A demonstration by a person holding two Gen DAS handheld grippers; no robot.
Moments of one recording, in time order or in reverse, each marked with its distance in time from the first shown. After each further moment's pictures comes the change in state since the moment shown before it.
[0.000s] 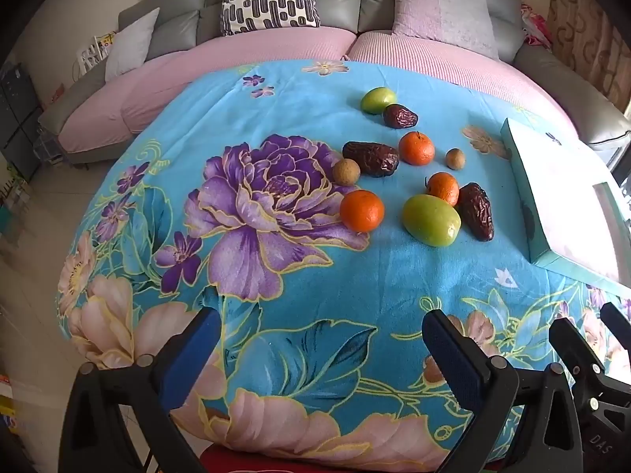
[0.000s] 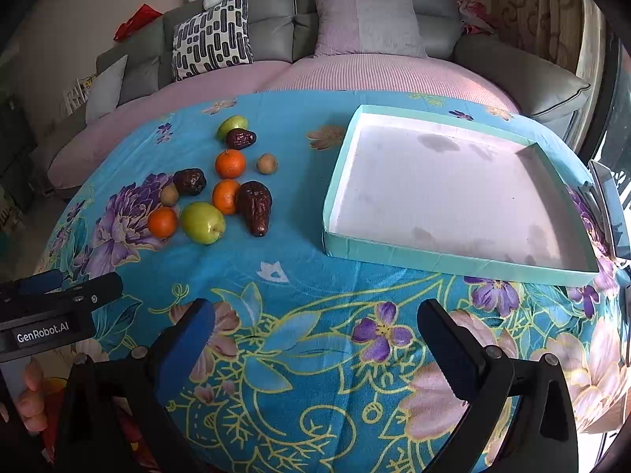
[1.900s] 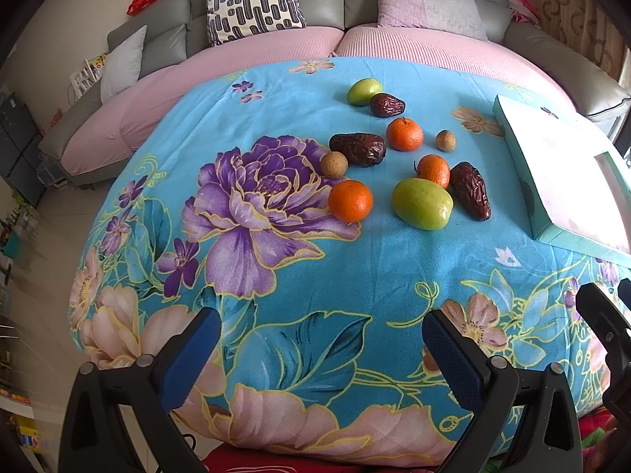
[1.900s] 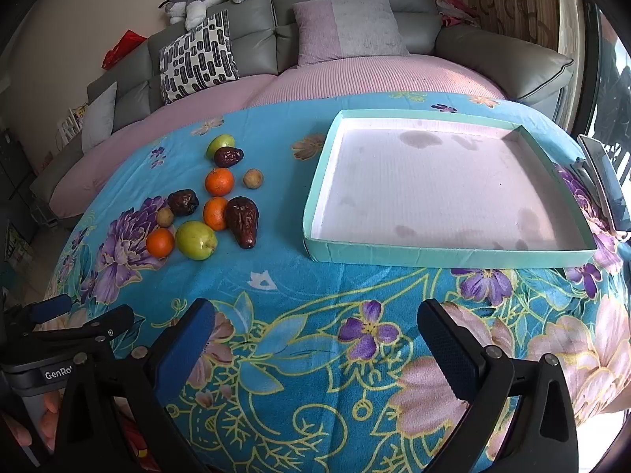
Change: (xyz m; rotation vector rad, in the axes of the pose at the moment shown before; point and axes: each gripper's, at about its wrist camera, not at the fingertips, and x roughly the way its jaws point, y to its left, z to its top) left arm -0.002 -0.011 -0.008 0.086 -0.008 0.038; right arm -0.004 -0.021 0.002 0.091 -0.078 0.031
